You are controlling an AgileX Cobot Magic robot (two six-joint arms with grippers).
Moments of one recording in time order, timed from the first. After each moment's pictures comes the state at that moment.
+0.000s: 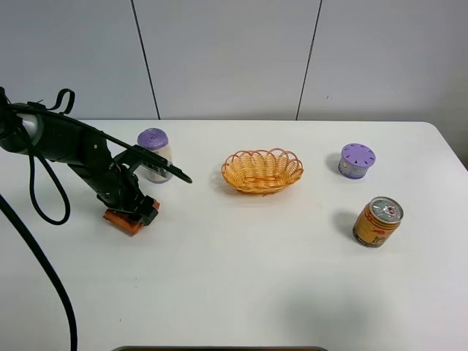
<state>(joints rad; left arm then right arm) -0.35 1.95 -0.97 -0.11 0.39 0.36 0.03 0.00 -0.50 0.02 1.07 -0.03</state>
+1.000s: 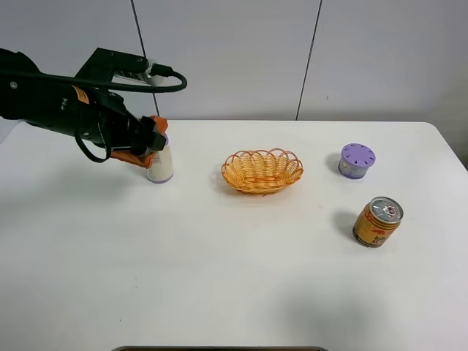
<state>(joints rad) -0.49 1.48 -0.97 -0.11 0.34 0.12 0.03 0.00 -0.50 0.02 1.07 -0.03</state>
